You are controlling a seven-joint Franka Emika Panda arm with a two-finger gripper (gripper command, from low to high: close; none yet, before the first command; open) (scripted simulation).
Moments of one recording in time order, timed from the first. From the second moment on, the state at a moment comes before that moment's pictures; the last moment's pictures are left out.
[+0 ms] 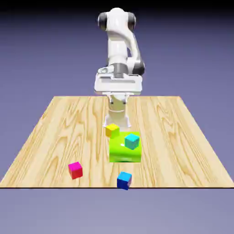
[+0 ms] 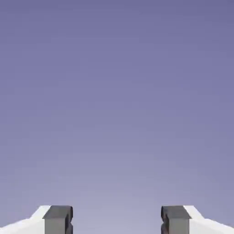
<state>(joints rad) 0.04 -0.53 -0.03 -2.79 0.05 3.01 0.78</state>
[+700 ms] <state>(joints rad) 0.56 0.20 -0.59 -2.44 0.97 2.53 1.40</state>
